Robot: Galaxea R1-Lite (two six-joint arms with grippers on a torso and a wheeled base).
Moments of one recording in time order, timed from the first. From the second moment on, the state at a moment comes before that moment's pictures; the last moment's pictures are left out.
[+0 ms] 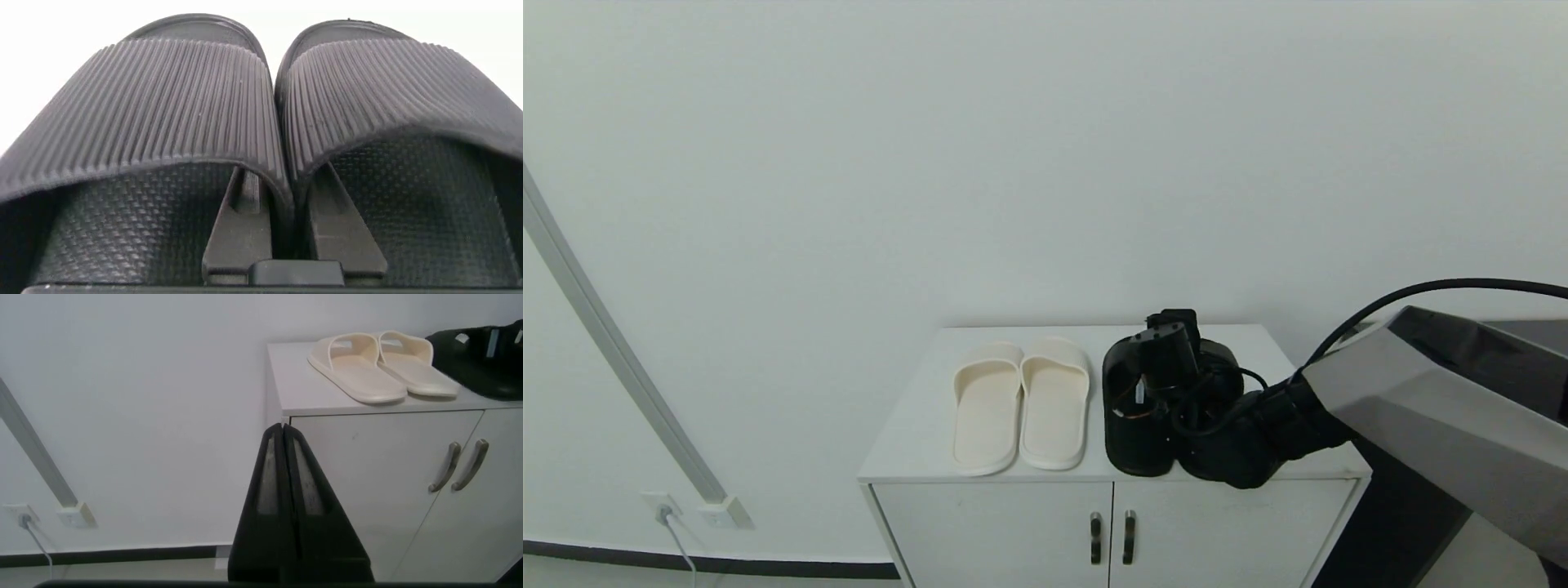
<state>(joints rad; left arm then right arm) 0.00 0.00 0.00 0.00 0.00 0.02 0.69 2.27 -1.31 -0.53 -0.77 0.31</state>
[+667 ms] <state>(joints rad) 0.00 0.00 0.00 0.00 0.00 0.02 0.79 1.80 -0.68 -0.86 -0.18 0.09</state>
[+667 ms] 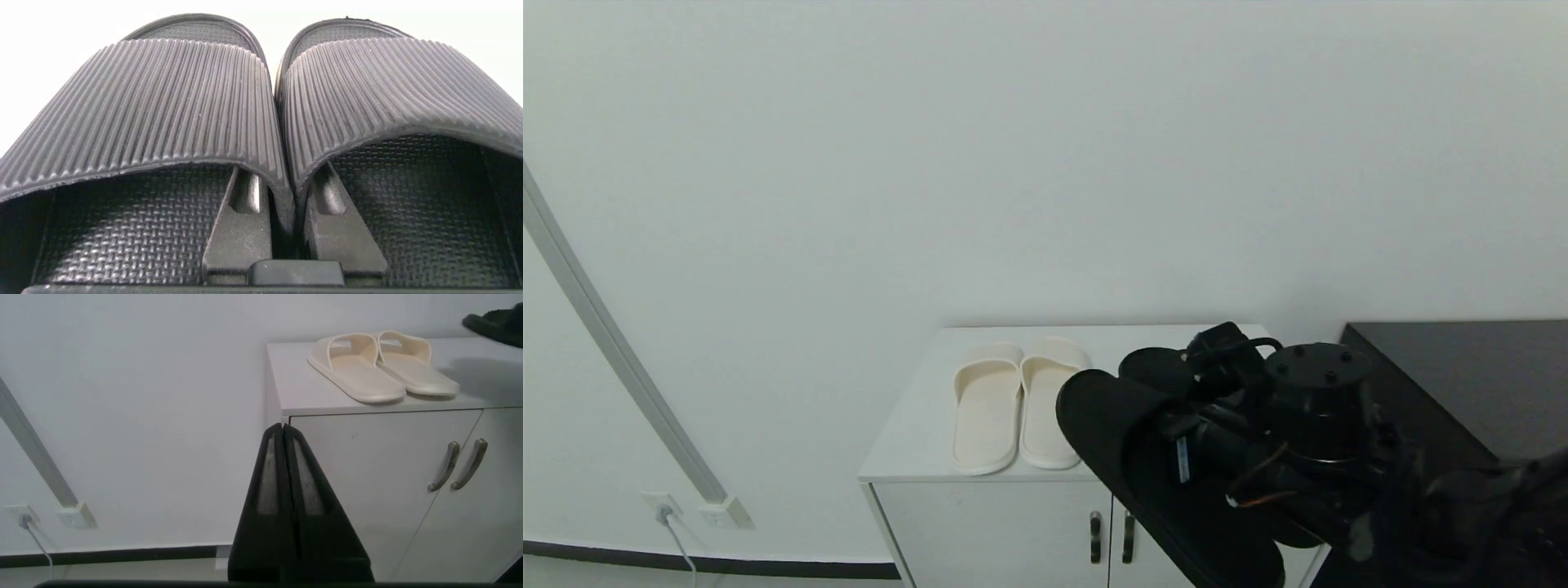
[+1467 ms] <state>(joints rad) 0.00 0.00 0.00 0.00 0.00 0.02 0.84 1.64 -0.58 -0.81 -0.08 0.09</state>
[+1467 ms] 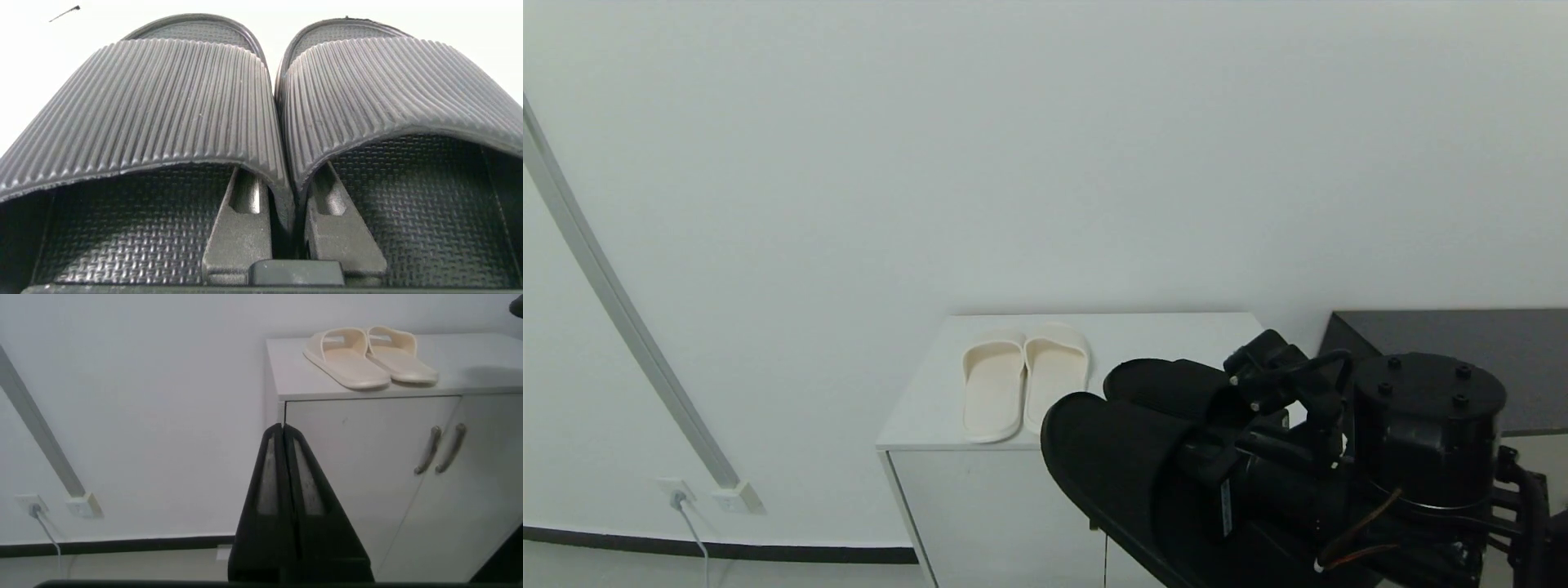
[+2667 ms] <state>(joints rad) 0.00 0.00 0.00 0.00 0.00 0.02 0.84 1.63 -0.54 -0.82 -0.09 0.08</state>
